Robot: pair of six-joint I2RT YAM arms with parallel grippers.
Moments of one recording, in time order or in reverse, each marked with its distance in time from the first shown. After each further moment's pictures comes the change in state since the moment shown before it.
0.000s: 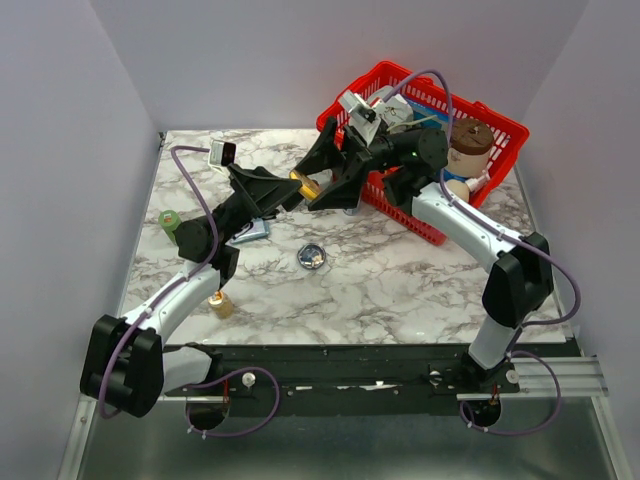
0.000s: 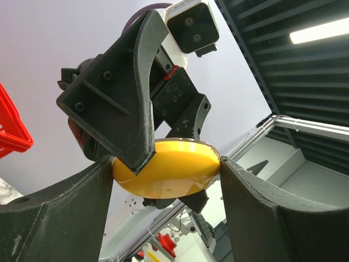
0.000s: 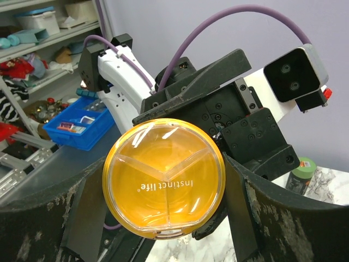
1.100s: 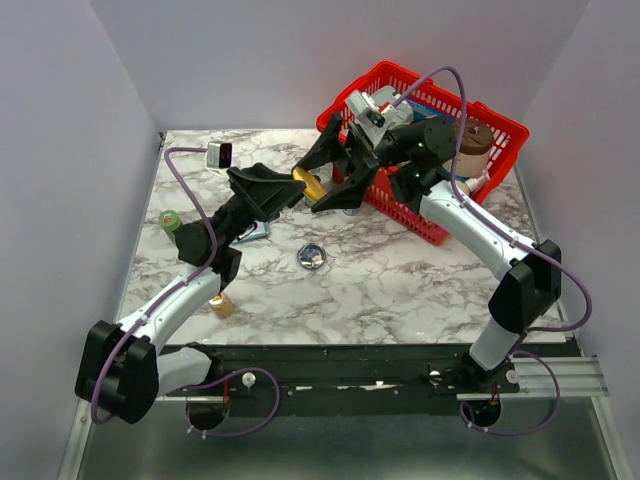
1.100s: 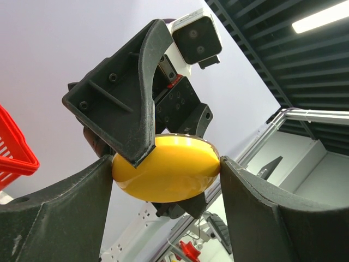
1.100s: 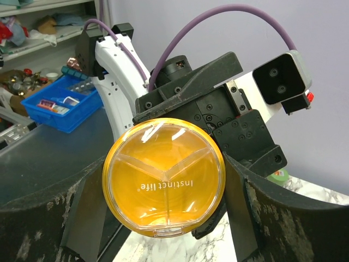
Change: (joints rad) left arm -0.061 -0.034 0.019 -0.019 -0.071 0.128; right arm 0.004 -0.043 0.047 -0.163 -0.053 -0.240
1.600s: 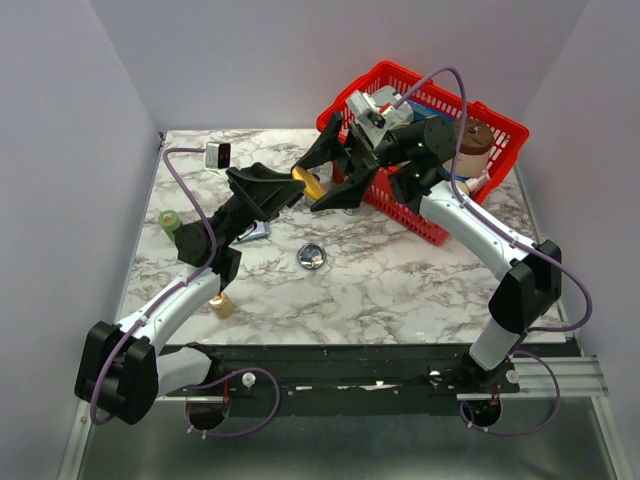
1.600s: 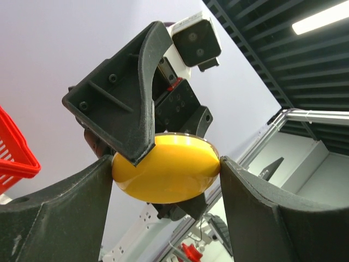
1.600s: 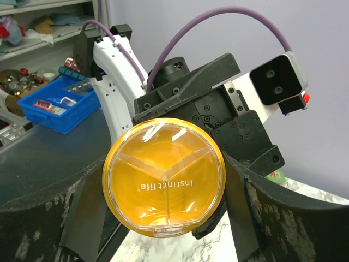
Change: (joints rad) left arm -0.004 -0.005 0.000 0.000 -0.010 0.010; right arm 0.002 0.000 -0.002 0.000 0.008 -0.016
